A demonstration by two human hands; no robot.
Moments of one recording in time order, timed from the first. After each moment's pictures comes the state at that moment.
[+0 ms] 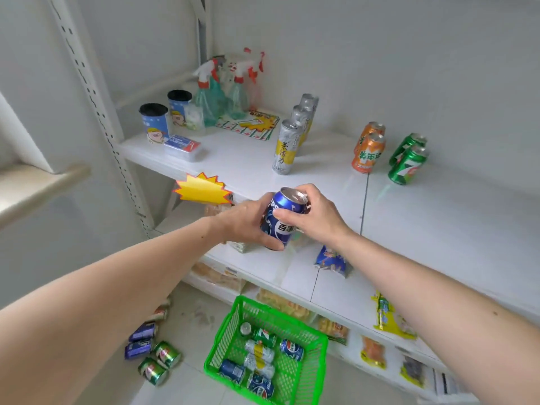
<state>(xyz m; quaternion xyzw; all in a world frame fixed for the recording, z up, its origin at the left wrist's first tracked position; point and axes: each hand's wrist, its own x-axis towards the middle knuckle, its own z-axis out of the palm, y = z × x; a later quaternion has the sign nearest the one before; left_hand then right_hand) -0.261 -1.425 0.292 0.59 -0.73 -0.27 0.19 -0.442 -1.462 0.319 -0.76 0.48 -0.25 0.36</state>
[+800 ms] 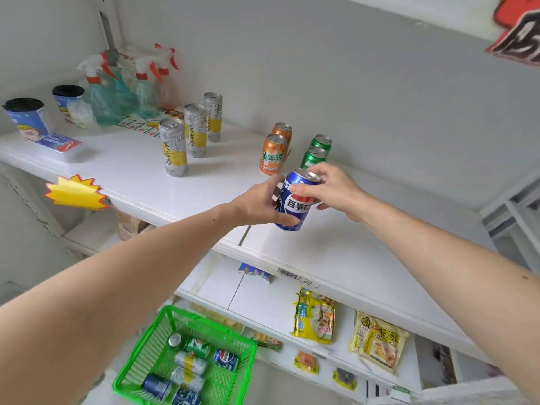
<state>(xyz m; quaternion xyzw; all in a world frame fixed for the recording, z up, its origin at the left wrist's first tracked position) -0.526 -1.565 0.329 0.53 -0.70 -0.35 0.33 -0.702 -1.598 0.398 -0.73 0.52 -0.21 0.39</state>
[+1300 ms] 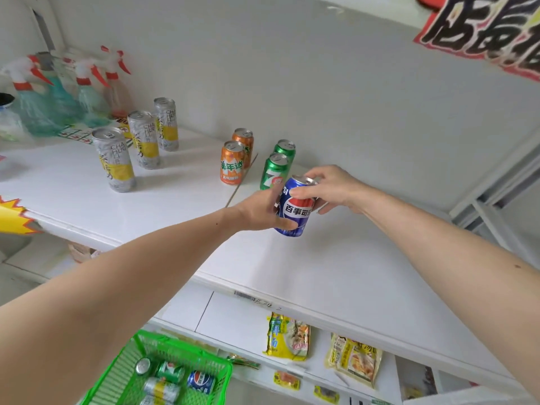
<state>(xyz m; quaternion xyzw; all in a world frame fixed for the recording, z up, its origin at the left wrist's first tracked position) -0.609 -1.637 0.331 0.52 -0.74 -0.34 0.27 -0.782 -1.671 0.413 -0.74 0.55 -0.12 0.36</state>
